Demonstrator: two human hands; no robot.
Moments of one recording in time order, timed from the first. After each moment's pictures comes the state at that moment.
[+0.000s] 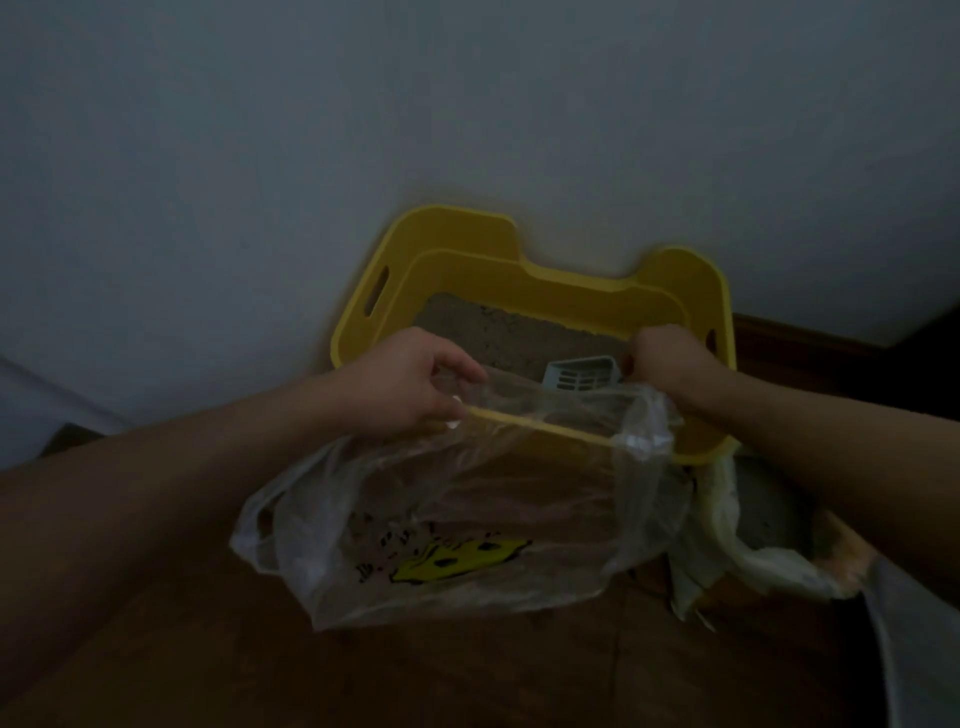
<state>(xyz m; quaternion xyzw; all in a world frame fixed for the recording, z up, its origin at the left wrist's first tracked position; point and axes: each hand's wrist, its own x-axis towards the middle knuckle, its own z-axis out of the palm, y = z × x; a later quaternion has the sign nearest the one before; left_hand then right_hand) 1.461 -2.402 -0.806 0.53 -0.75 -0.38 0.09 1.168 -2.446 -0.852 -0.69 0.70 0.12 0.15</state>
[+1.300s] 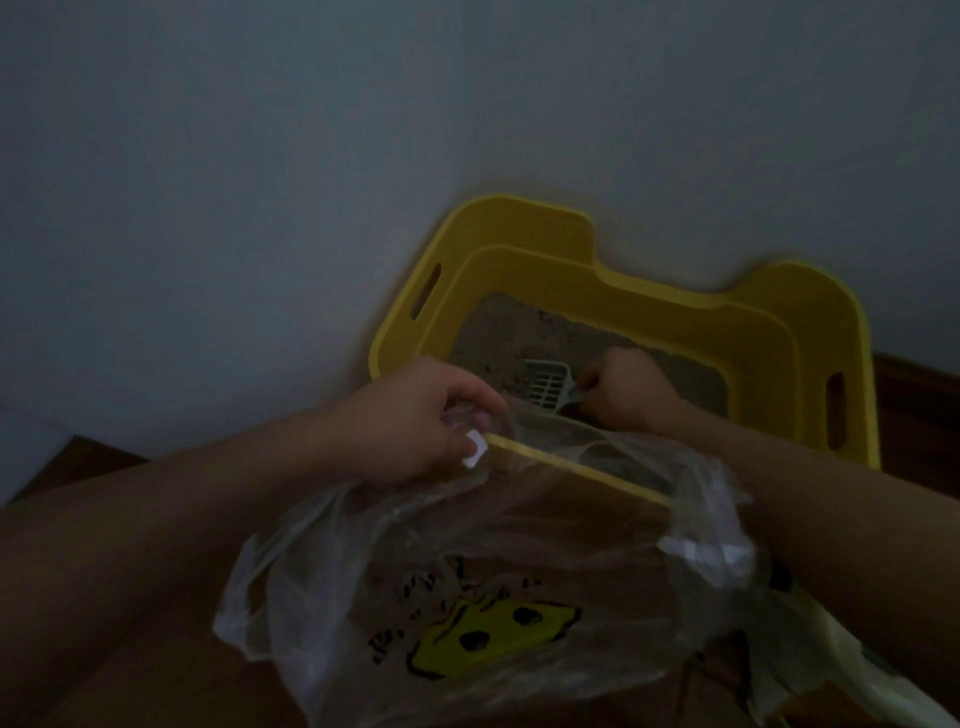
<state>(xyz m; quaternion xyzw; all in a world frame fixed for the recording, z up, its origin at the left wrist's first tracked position) 1.493 -2.407 -0.827 0.57 -0.69 -0.44 0.09 1.254 -2.498 -0.924 -0.71 0.65 0.04 0.28</state>
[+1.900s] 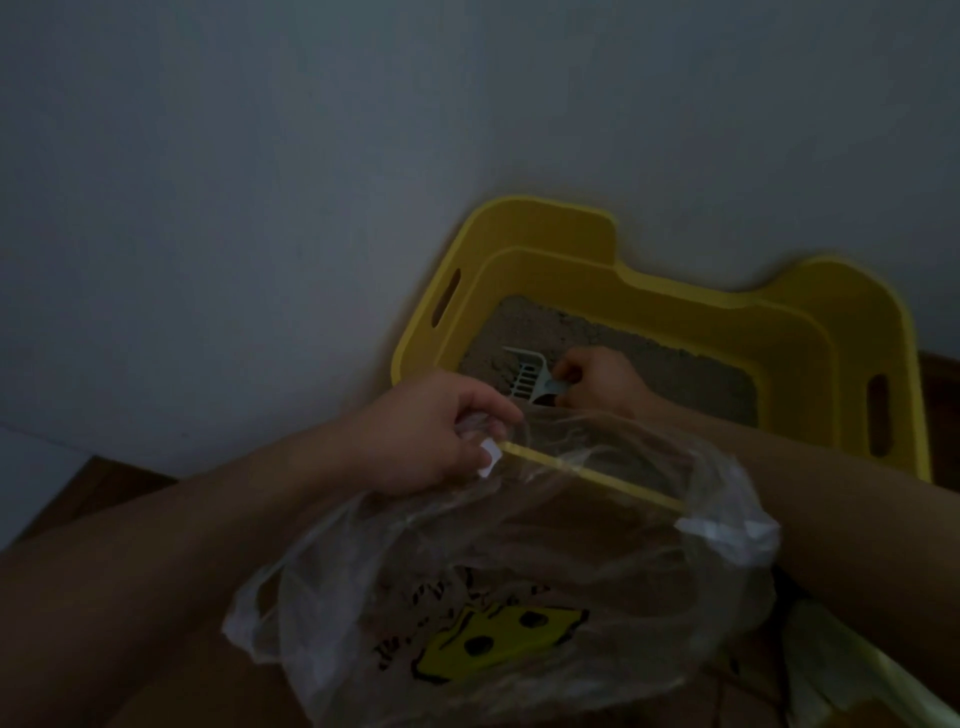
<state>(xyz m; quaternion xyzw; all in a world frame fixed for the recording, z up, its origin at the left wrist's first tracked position) 1.505 -2.410 -0.832 0.56 -0.68 -0.47 0.09 1.295 -2.505 -0.935 -0.70 0.62 -0.04 0.35</state>
